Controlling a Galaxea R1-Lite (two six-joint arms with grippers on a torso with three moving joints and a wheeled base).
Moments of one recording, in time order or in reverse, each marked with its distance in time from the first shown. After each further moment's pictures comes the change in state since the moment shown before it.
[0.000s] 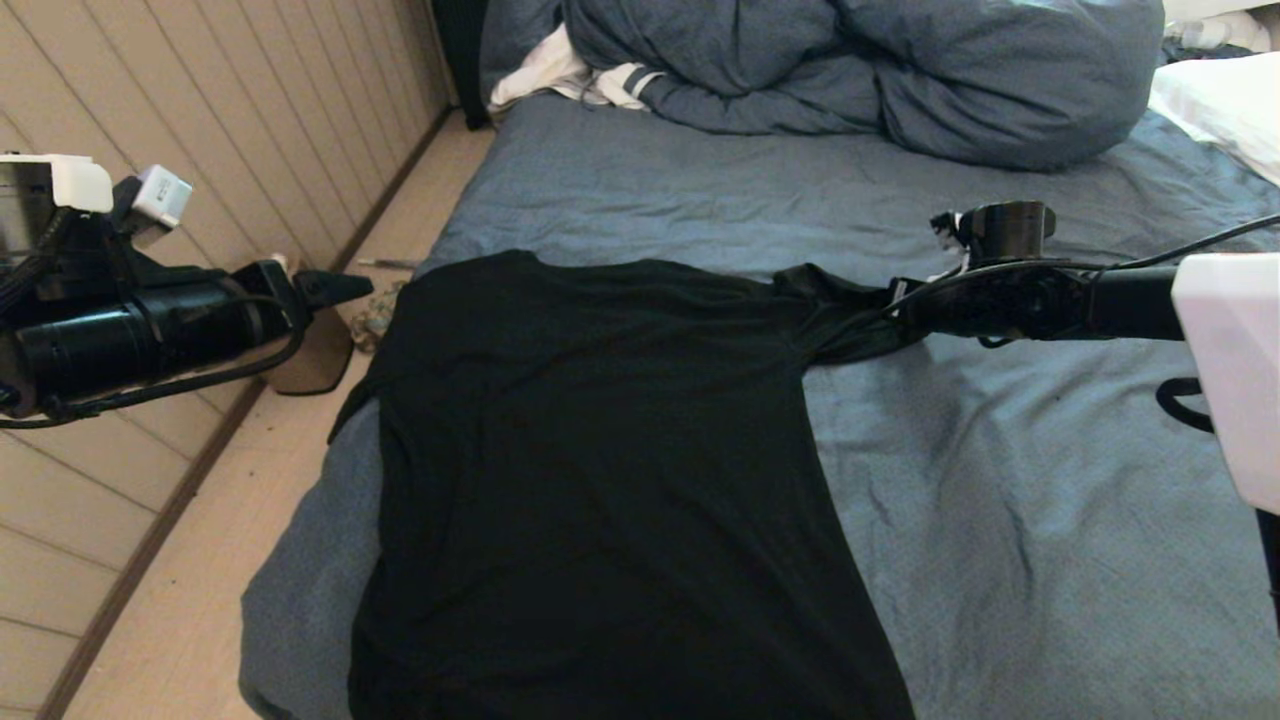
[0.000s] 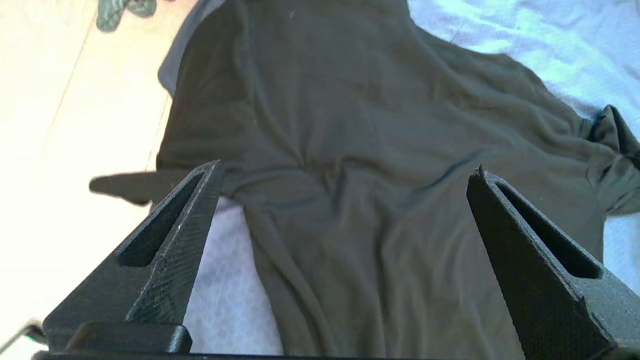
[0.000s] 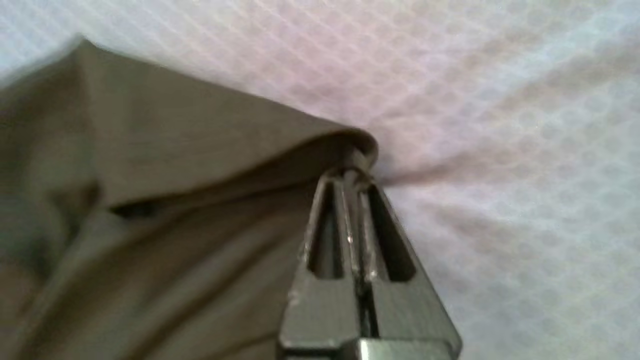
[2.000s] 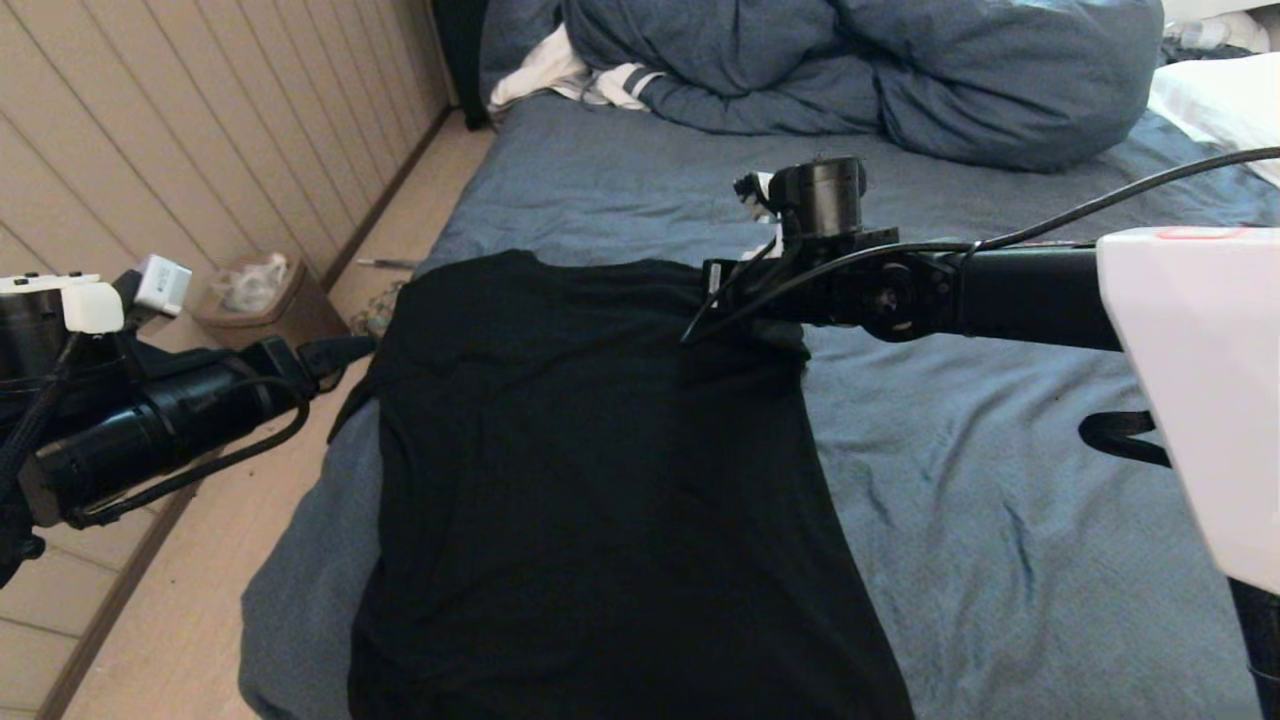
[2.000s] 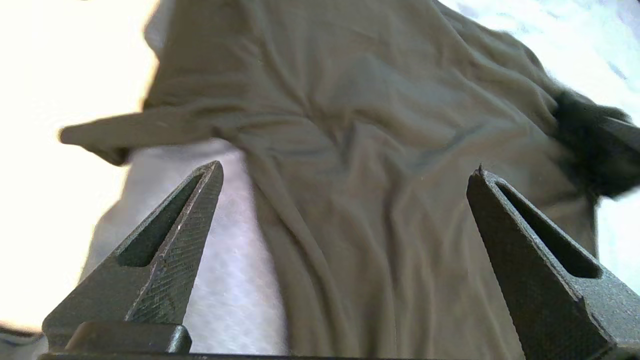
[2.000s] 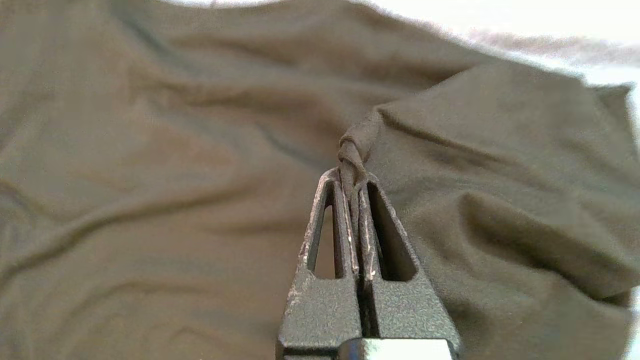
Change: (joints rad) left arm -0.004 -0.009 0.324 -0.355 -0.021 -0.088; right arm 0.477 -0.094 -0.010 -0.008 -0.154 -0.011
